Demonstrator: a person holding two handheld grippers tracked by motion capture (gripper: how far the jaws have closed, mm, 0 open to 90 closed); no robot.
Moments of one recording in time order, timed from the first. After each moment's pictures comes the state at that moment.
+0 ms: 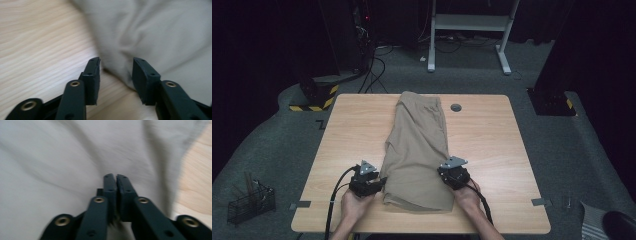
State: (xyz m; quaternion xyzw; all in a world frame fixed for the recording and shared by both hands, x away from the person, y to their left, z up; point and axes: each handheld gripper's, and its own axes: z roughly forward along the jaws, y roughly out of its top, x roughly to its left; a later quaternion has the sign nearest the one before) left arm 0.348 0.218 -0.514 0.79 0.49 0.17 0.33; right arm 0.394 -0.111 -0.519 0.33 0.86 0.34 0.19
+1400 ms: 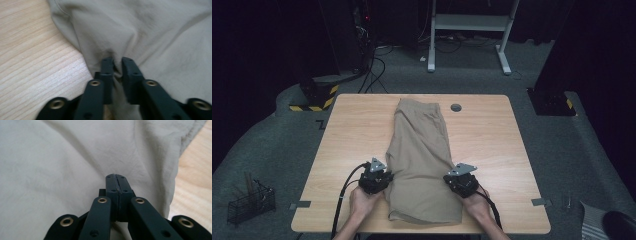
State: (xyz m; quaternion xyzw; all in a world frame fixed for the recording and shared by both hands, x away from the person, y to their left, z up) left arm 0.358 0.188 -0.510 0.80 0.45 0.16 0.35; right arm 0.371 -0.133 -0.516 0.31 0.87 0.34 0.15
